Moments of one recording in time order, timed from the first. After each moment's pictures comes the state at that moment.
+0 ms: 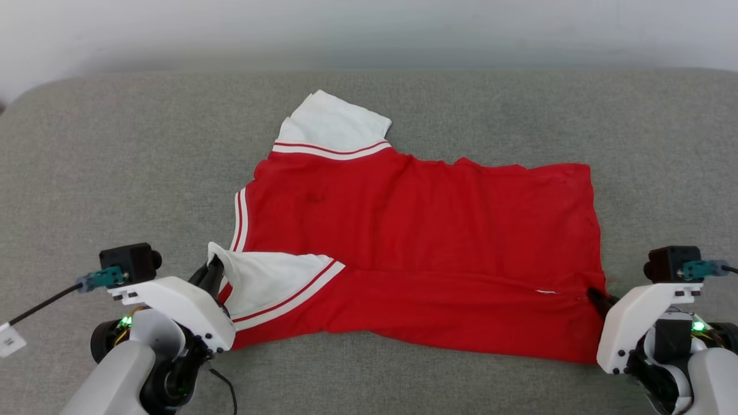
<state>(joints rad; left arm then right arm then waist) -0.31 0.49 -0.47 0.24 -0.99 0.16 0.04 -0.20 -0.17 -0.04 0.27 0.33 0.13 0.50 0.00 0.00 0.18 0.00</state>
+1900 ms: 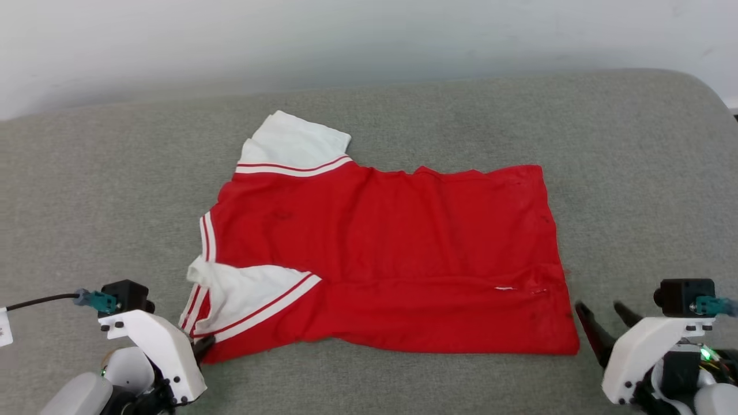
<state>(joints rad) -0.23 0.64 -0.52 0.23 -1.15 0.15 0.43 -0.09 -0.18 -0.01 0.20 0.35 0.13 0.33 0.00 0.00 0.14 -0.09</state>
